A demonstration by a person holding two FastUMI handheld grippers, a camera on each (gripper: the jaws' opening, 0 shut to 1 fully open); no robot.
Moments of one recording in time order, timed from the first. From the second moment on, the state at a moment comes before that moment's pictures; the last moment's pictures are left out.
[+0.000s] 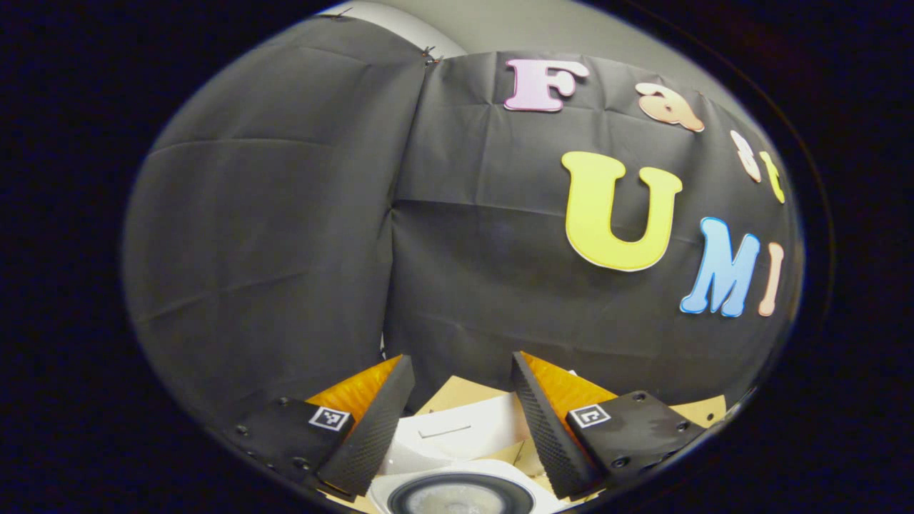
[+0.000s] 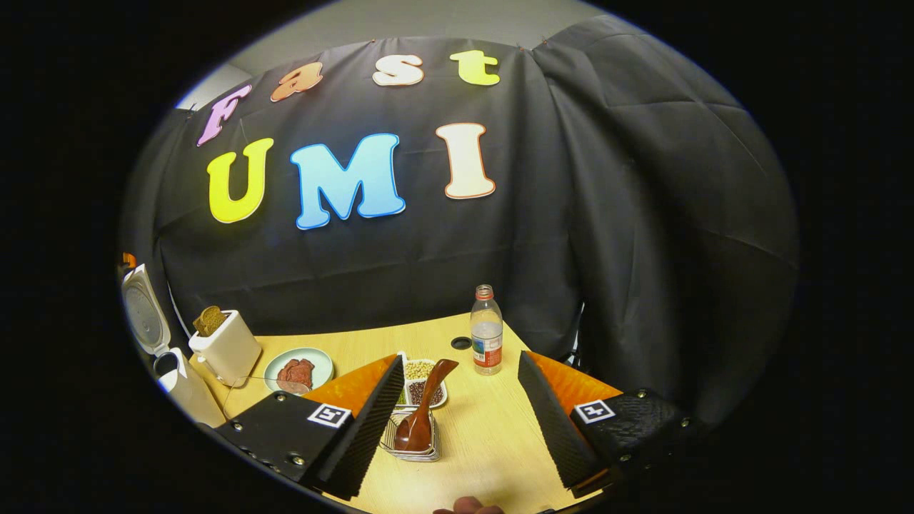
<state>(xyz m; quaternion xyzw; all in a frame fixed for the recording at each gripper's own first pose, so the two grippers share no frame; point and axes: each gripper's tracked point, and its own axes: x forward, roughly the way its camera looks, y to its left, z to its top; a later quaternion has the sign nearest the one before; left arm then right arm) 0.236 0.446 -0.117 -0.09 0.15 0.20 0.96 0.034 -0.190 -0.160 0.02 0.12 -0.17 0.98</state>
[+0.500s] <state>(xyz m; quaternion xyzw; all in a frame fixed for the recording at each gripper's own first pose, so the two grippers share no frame) 0.171 0.370 -0.131 -0.07 0.12 0.21 0.97 0.025 -0.185 -0.128 0.03 0.08 -0.14 0.99</state>
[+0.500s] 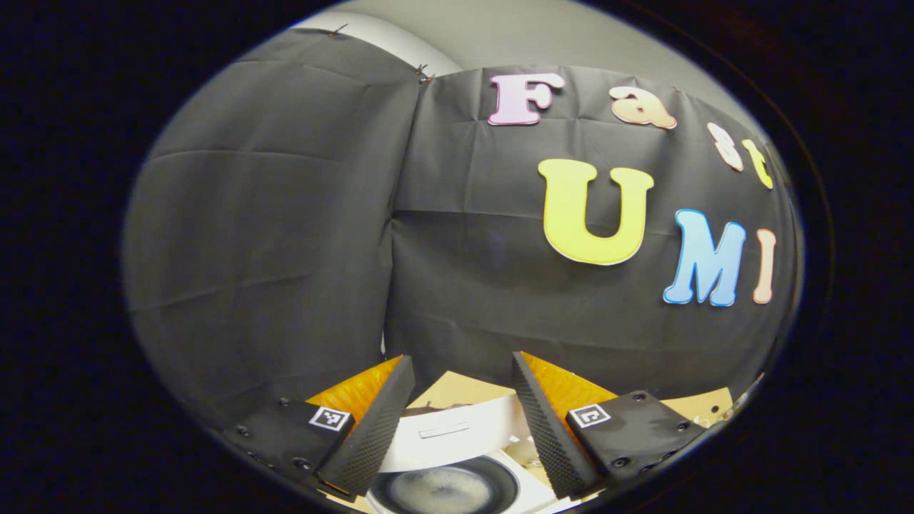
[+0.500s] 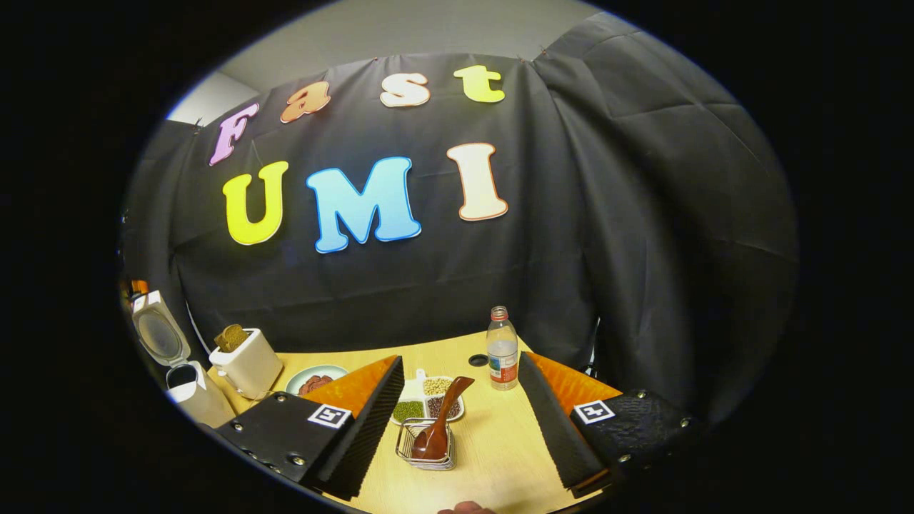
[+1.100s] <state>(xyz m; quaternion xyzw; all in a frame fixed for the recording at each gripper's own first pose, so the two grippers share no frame) 0.102 0.289 -0.217 -0.04 0.13 0.23 0.96 0.005 -0.209 -0.093 0.03 0.05 -0.16 0.99</state>
